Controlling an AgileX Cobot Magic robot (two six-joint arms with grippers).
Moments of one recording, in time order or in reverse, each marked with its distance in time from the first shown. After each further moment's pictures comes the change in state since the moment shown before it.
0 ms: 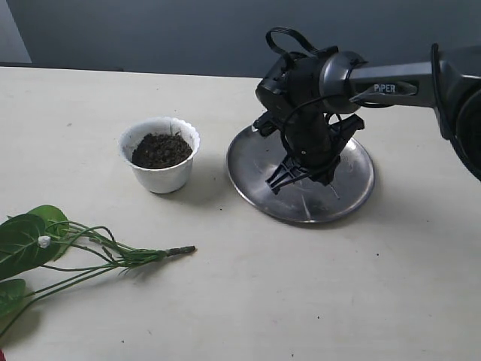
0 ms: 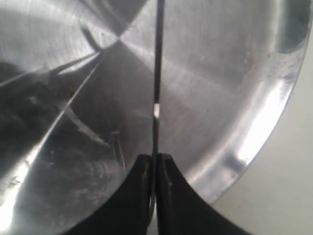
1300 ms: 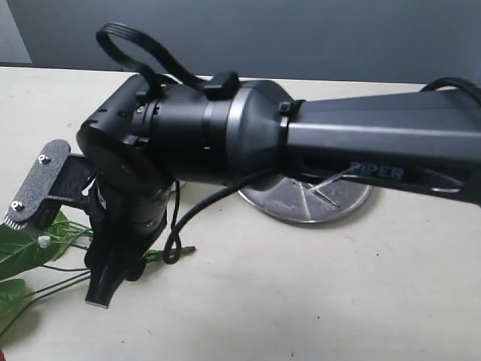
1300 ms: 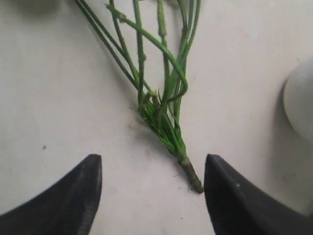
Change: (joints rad) left arm 0.000 0.000 0.000 0.000 0.000 0.000; right arm 0.516 -0.210 0.001 0.395 -0.259 -0.558
